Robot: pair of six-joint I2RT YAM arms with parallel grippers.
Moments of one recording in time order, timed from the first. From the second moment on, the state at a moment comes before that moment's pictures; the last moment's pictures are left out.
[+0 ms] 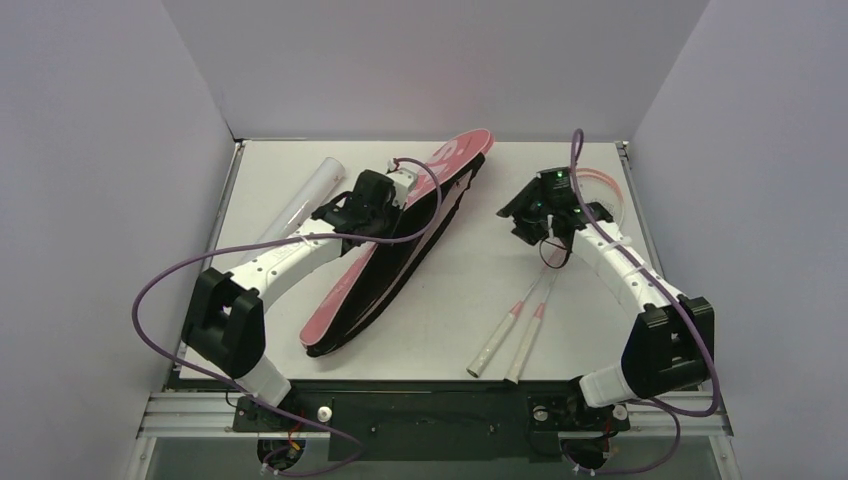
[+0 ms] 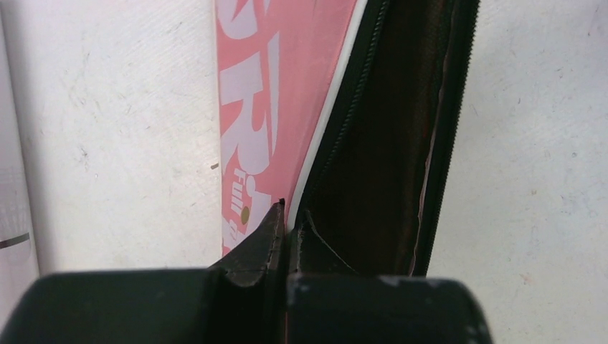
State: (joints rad) left arm -0.58 1.61 1.26 -0.42 -0.09 -0.02; right arm 0.31 1.47 1.12 -0.44 -0.02 1.02
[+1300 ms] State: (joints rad) left arm -0.58 1.69 1.30 -0.46 0.11 -0.09; right arm 0.15 1.72 1.02 -0.61 0.32 0.83
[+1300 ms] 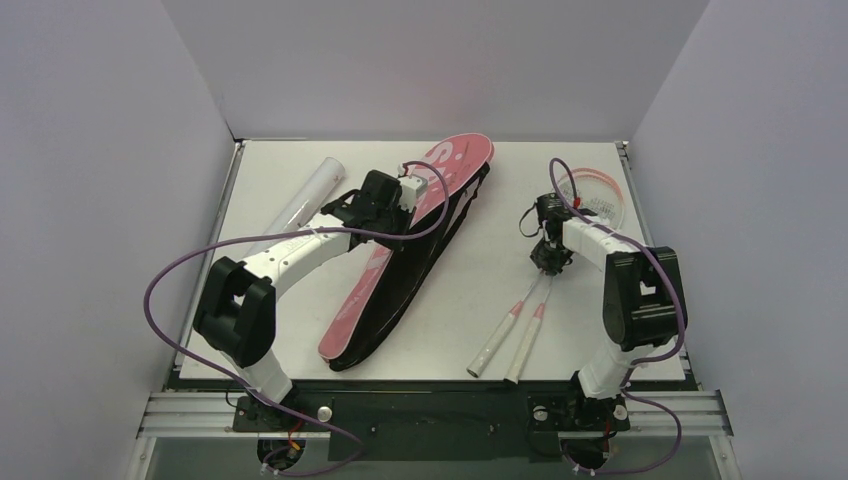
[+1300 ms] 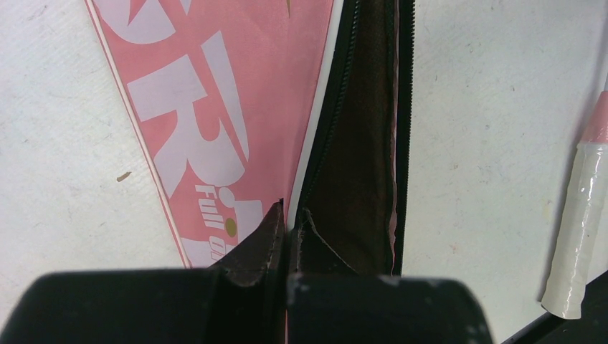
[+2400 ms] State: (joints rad) left arm -0.49 1.94 1.49 -0.44 0.19 -0.15; right arm 0.56 1.30 1.03 -0.95 0.20 0.69
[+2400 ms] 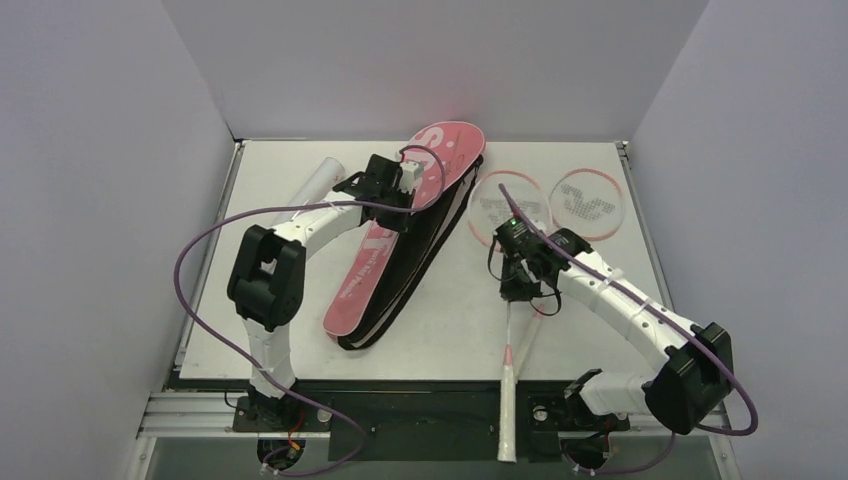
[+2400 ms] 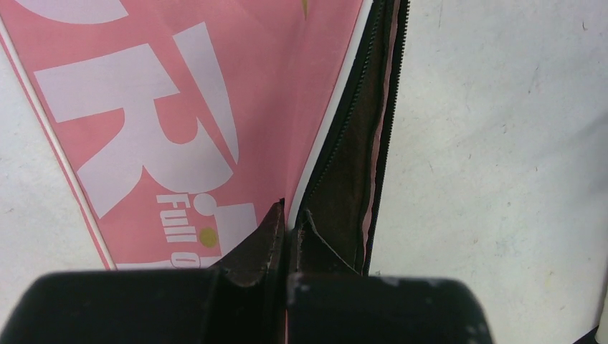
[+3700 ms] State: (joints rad) left arm -0.54 1.94 1.53 -0.47 0.31 -0.21; right arm 0.95 1.71 1.38 -1.20 0.17 0.54
